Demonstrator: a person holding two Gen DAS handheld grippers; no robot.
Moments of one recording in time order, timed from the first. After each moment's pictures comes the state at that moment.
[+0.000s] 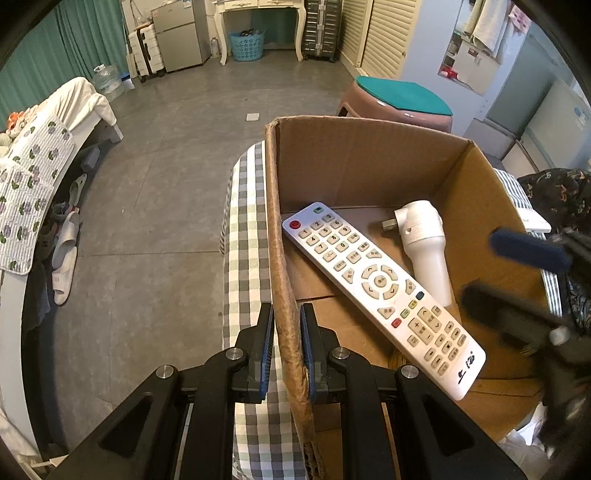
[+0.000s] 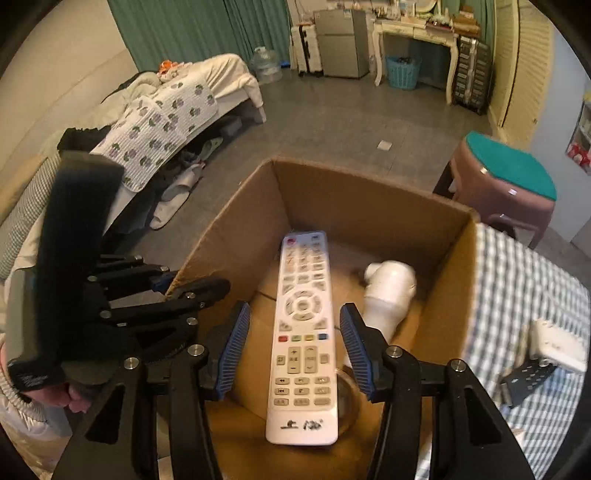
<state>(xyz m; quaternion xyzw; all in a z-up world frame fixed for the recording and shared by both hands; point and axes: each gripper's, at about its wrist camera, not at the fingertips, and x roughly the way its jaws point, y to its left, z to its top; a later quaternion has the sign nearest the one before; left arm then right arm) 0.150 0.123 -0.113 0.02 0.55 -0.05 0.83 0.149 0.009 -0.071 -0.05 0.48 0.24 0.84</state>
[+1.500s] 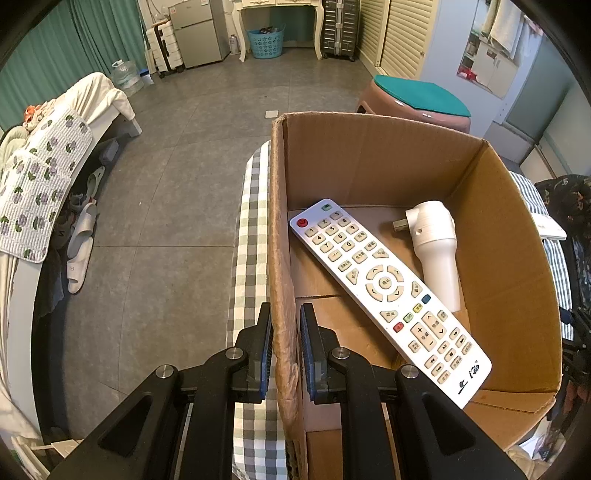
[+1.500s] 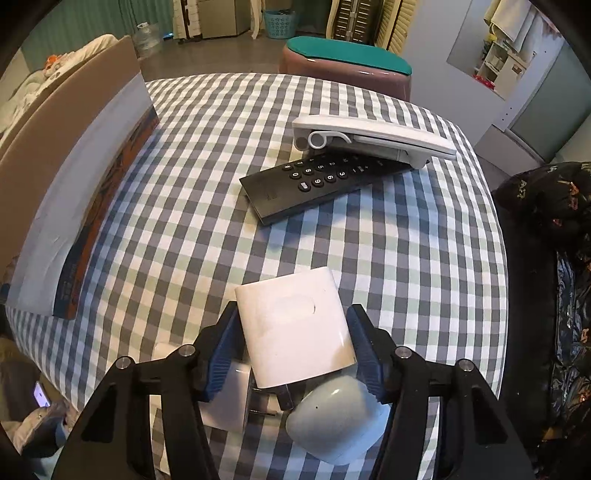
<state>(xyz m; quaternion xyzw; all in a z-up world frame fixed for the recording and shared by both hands) 0.147 0.116 -0.114 0.03 0.55 -0.01 0.83 0.094 -0.214 -0.171 -0.06 0.56 0.04 0.83</state>
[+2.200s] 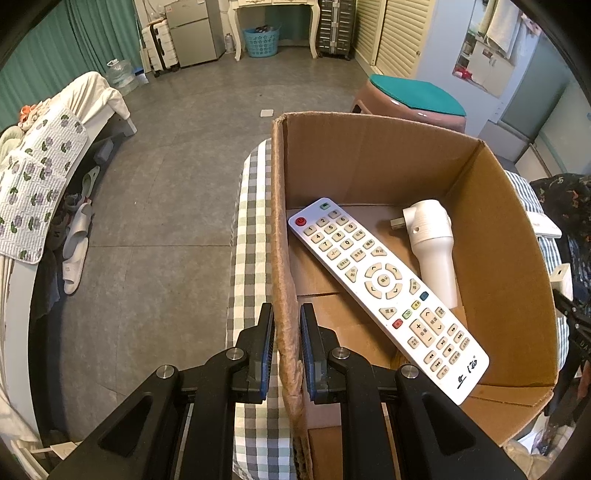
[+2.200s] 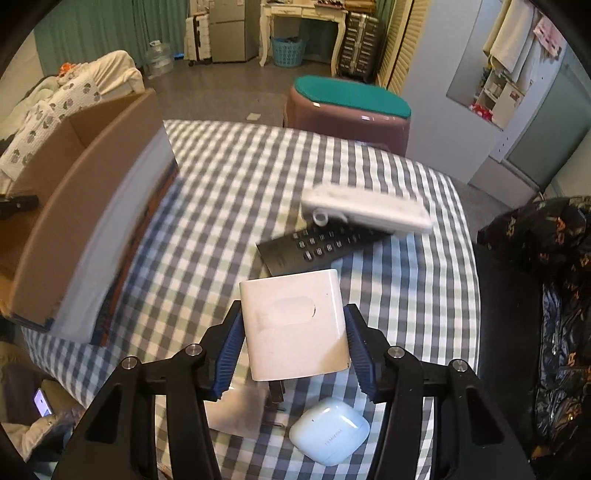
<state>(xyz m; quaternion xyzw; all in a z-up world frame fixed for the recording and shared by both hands) 0.150 0.110 -0.113 0.02 0.56 -0.02 0.83 0.103 -0.200 -0.115 -0.08 0.50 0.05 0.86</state>
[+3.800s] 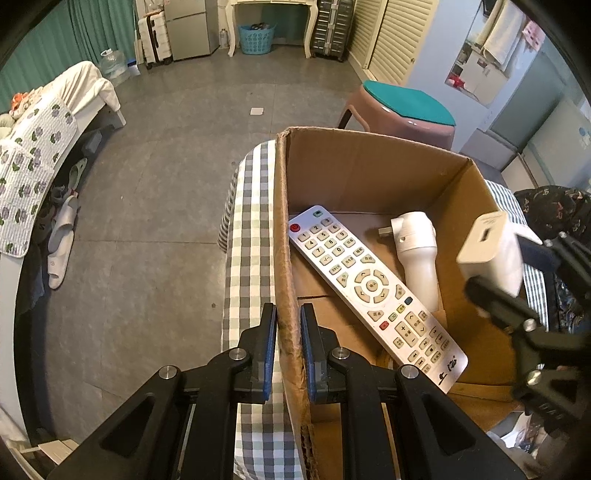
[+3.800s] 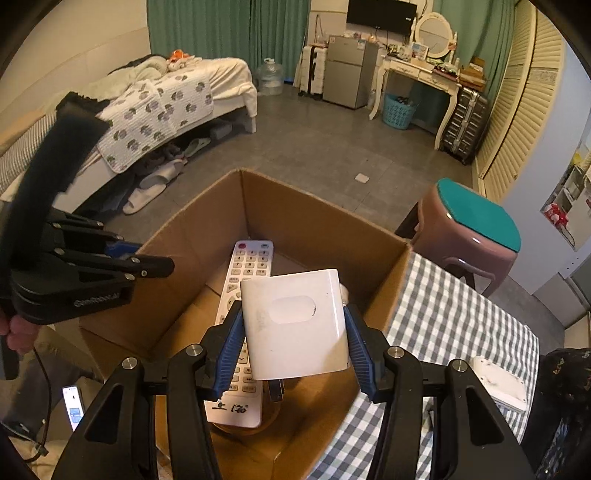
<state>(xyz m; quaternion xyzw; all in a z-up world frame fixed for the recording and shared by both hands) 0.154 0.129 -0.100 -0.01 0.56 -0.05 0.83 0.142 -0.010 -0.075 -0.15 0.43 0.24 0.86</state>
